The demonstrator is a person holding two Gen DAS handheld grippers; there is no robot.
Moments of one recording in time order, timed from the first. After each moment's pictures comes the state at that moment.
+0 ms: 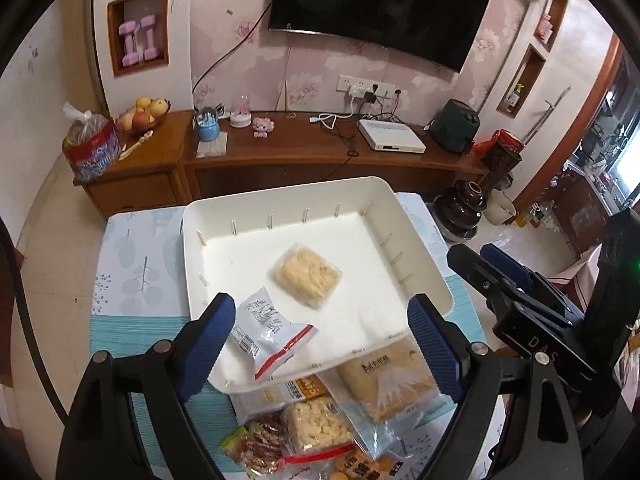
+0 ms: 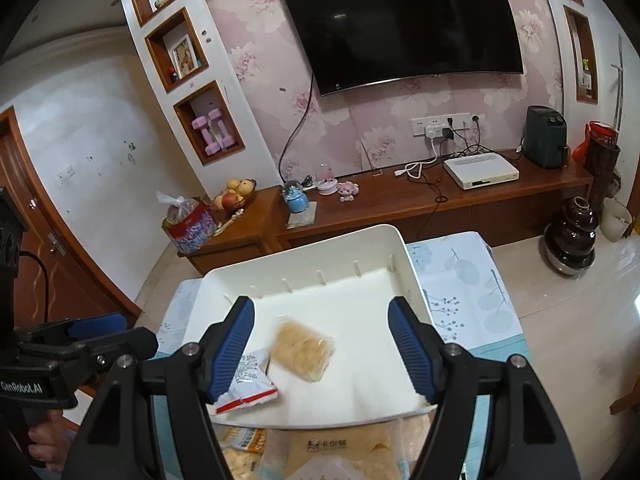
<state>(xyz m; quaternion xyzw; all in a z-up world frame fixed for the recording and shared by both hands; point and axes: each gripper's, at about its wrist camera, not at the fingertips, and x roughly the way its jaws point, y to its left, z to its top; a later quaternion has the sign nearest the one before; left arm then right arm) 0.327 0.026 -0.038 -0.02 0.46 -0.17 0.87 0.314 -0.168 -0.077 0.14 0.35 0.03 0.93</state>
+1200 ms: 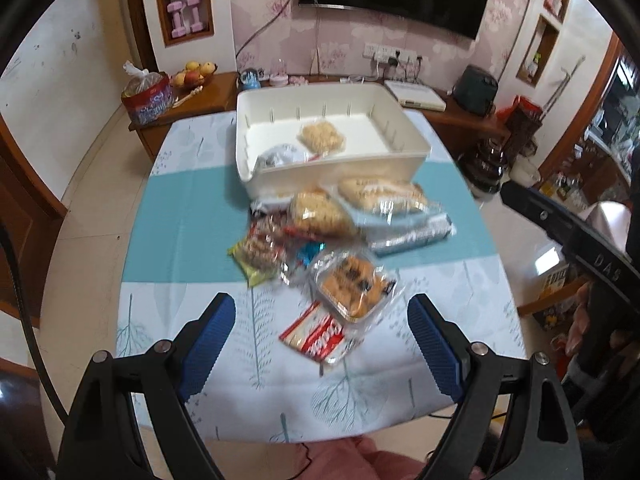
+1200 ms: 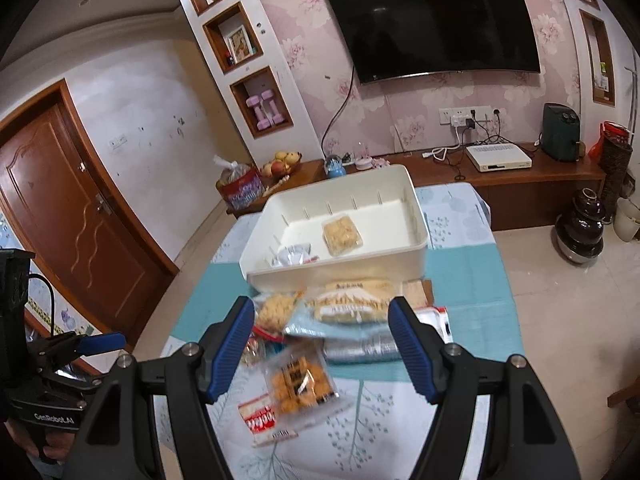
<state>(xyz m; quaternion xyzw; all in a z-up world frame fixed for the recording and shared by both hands) 0.073 0.031 -0.052 0.01 0.50 -0.09 0.86 0.114 -0.170 -0.058 0.11 0.37 0.10 0.92</state>
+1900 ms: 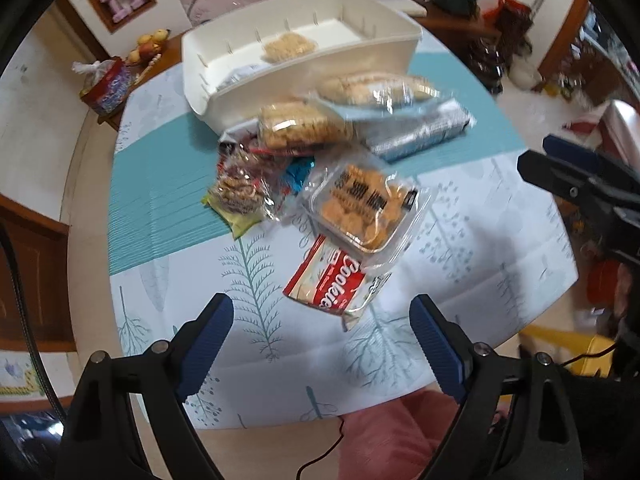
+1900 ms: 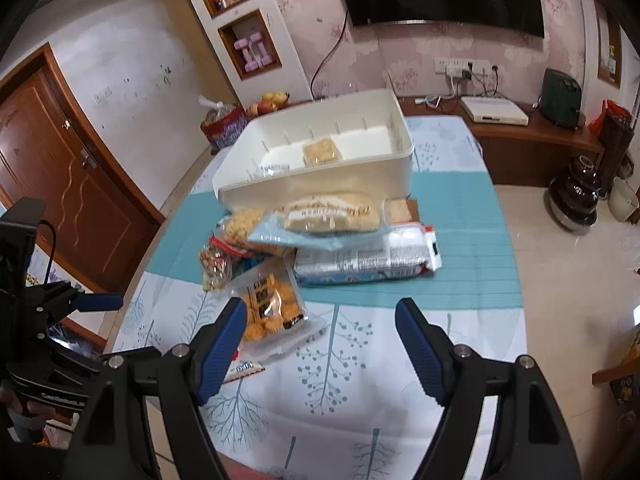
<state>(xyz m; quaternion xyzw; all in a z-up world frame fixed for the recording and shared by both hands) 0.094 0.002 -0.133 0.14 0.60 -0.13 0.78 0.102 -0.169 -0.122 0.09 0.47 0.09 0.87</state>
